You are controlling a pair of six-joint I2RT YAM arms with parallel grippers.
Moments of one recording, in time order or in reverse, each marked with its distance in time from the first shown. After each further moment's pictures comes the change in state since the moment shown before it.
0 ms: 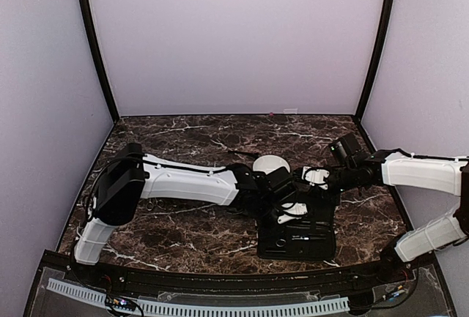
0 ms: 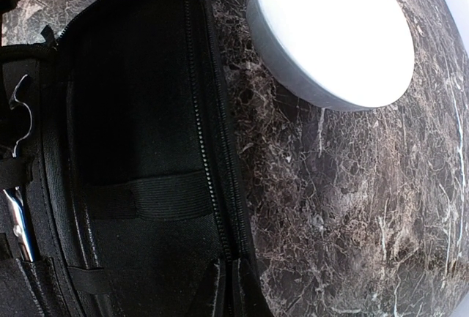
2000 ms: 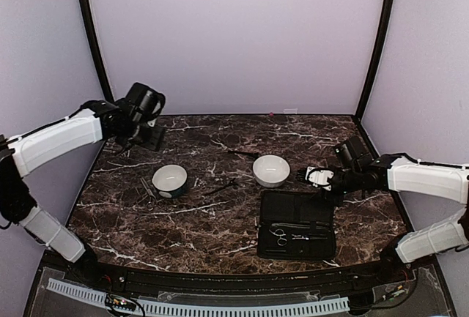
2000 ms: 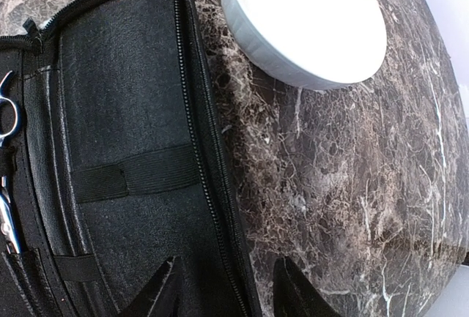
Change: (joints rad) left arm 0.605 -0.744 -0.464 -0.087 -0.644 -0.375; right arm 0.003 -0.070 -0.048 0.028 0.071 0.013
